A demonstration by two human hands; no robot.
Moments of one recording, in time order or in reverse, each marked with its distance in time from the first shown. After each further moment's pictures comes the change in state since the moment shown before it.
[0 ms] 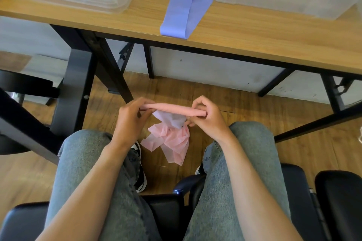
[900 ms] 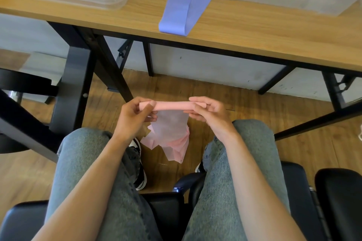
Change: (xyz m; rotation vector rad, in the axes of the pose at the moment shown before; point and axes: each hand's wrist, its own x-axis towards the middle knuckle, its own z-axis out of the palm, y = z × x) left_hand 0.003 0.004 0.010 -0.507 -0.044 -0.489; right_hand 0.002 -0.001 -0.005 0.394 0.059 0.193
